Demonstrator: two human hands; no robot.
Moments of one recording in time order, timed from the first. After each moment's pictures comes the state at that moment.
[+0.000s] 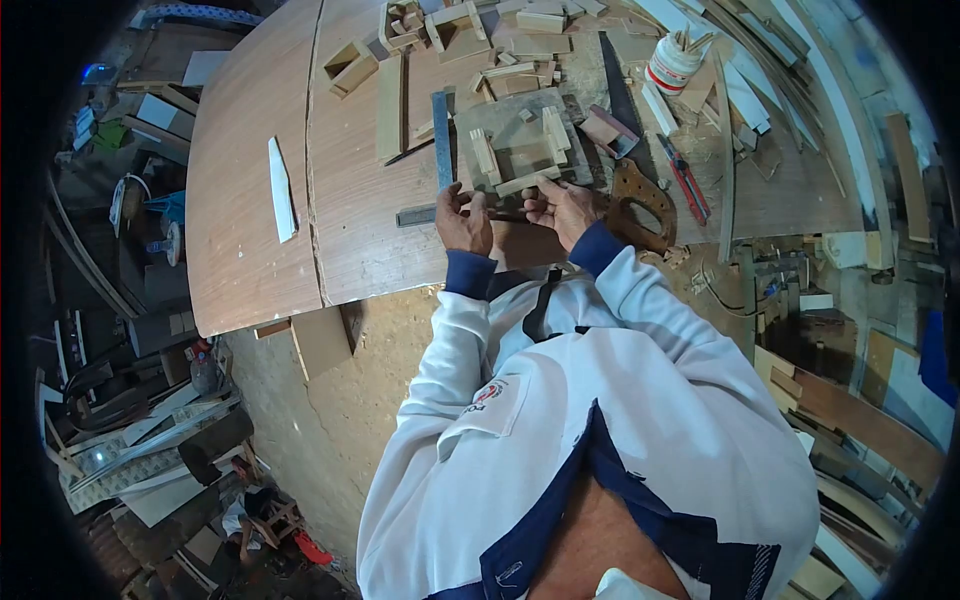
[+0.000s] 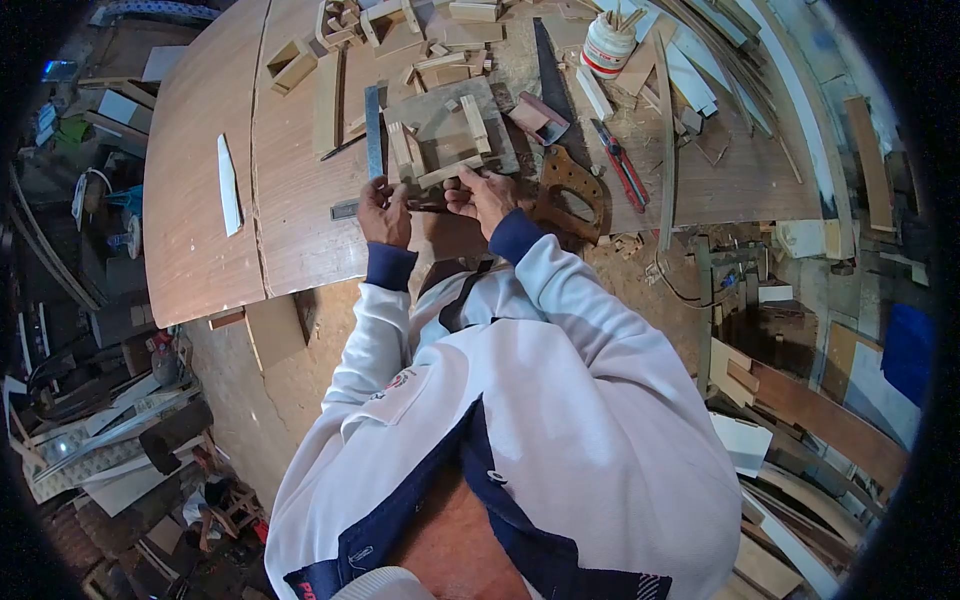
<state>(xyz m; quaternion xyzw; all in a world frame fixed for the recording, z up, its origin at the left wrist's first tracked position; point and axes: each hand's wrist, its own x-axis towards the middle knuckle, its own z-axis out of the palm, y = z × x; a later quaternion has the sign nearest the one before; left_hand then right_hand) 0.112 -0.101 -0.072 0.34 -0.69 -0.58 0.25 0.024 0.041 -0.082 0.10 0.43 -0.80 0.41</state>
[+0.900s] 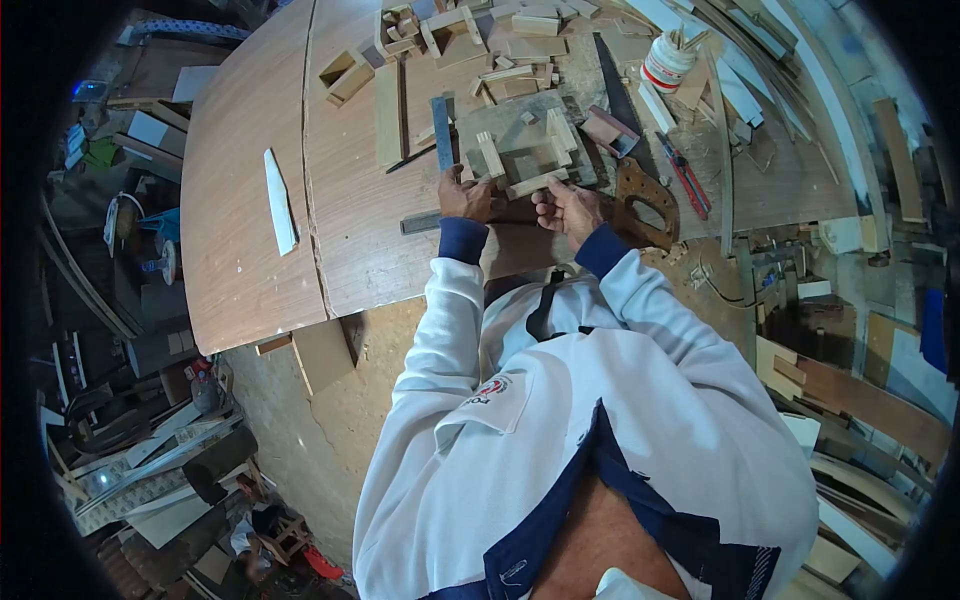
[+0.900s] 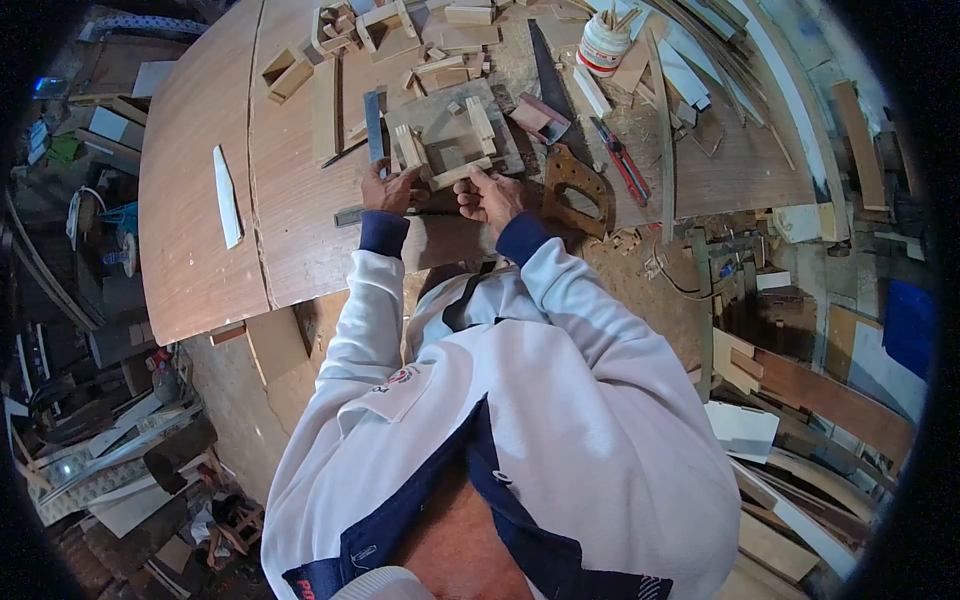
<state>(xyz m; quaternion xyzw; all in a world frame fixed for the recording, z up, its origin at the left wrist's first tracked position) 0.073 -0.136 -0.067 0.38 -0.60 -0.70 0.09 0.027 0.039 -0.081 0.12 0.48 -0.78 0.39</state>
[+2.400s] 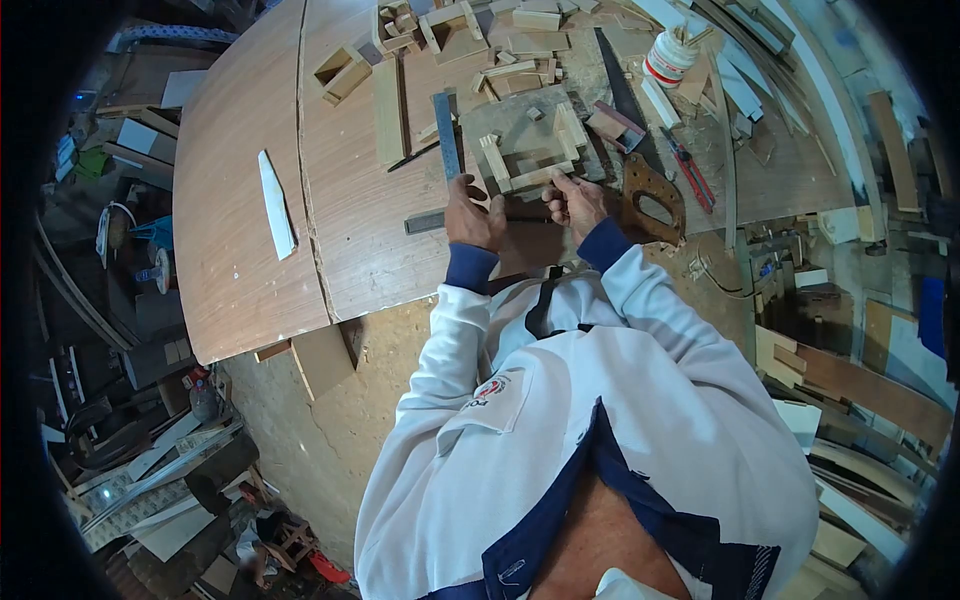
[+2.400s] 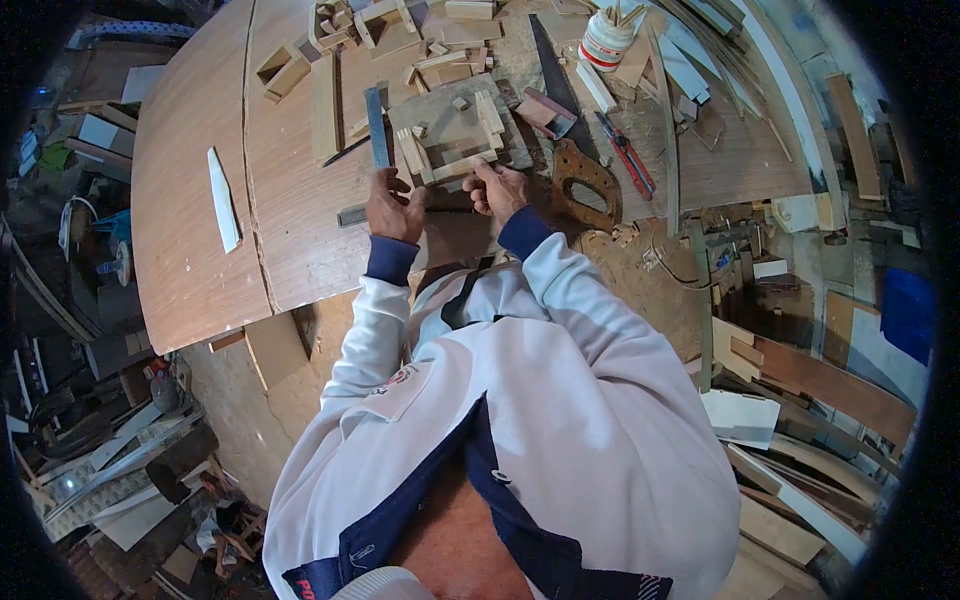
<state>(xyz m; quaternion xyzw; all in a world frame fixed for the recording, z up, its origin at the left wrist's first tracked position) 0.112 -0.125 -0.057 0.25 -0.84 -0.44 0.19 0.028 0.027 -0.076 0.13 0.55 -0.75 0.34</state>
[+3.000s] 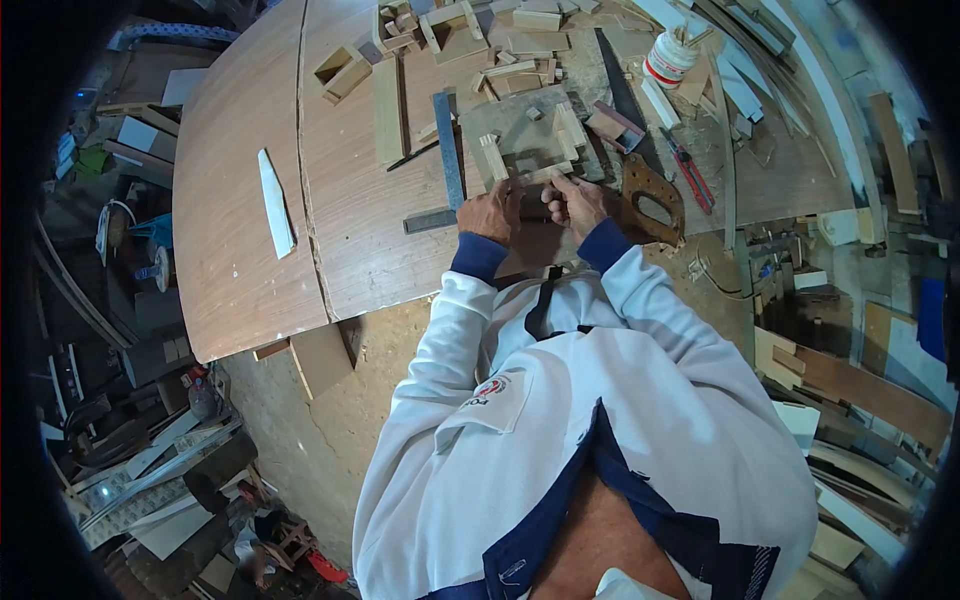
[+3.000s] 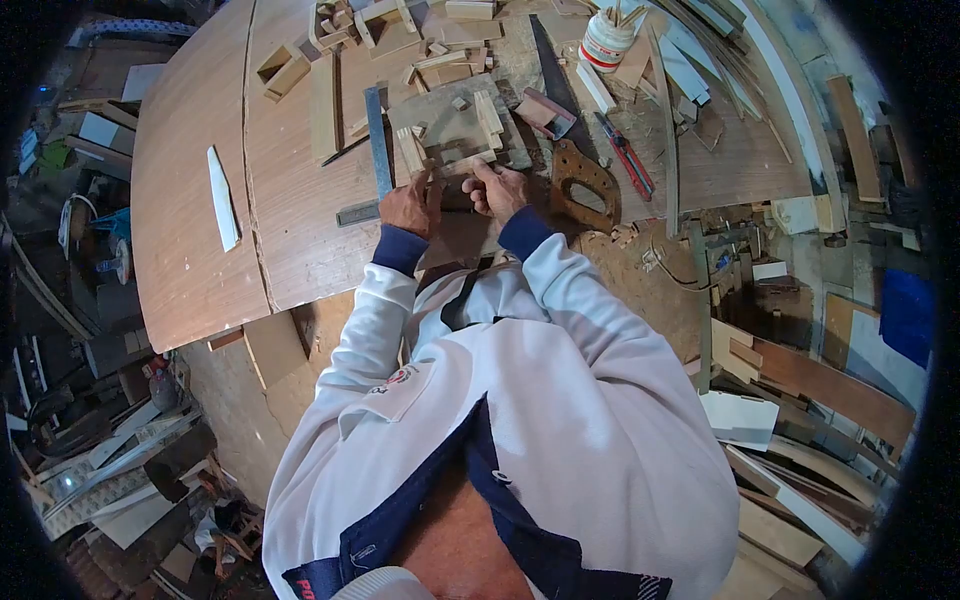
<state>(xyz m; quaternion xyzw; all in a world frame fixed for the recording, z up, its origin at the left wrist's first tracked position) 0.101 -0.119 -0.067 0.14 -0.97 -0.20 0.07 0.029 0.029 -0.071 0.13 0.55 -0.74 0.35</state>
